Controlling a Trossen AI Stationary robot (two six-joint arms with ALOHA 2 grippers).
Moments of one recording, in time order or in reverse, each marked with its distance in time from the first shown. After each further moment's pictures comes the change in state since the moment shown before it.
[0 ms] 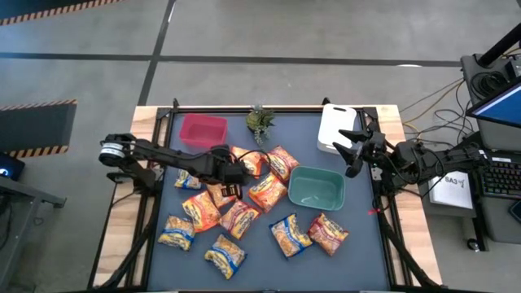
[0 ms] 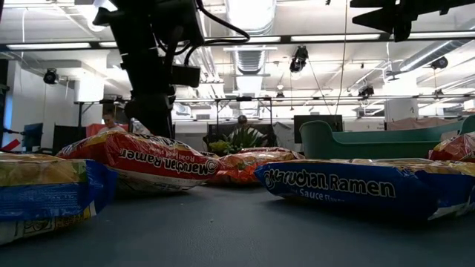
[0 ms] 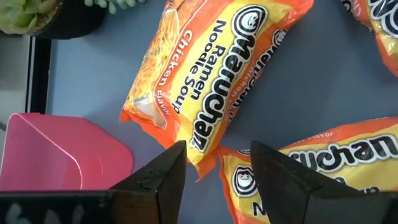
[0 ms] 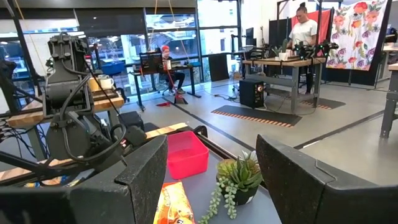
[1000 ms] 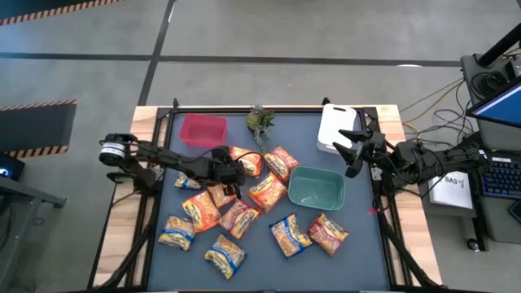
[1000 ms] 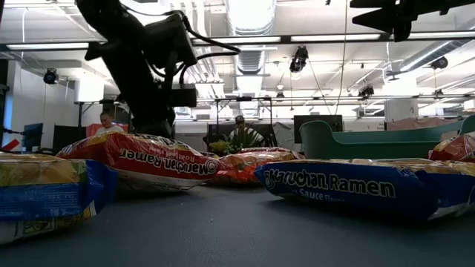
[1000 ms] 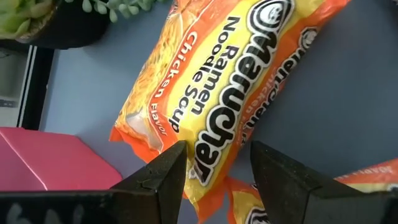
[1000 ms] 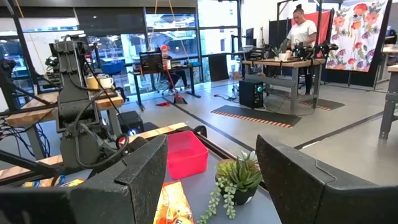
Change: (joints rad) left arm 0.027 0.000 -0.206 0.354 -0.056 0.078; right arm 0.000 0.000 0.000 0.000 0.000 -0.008
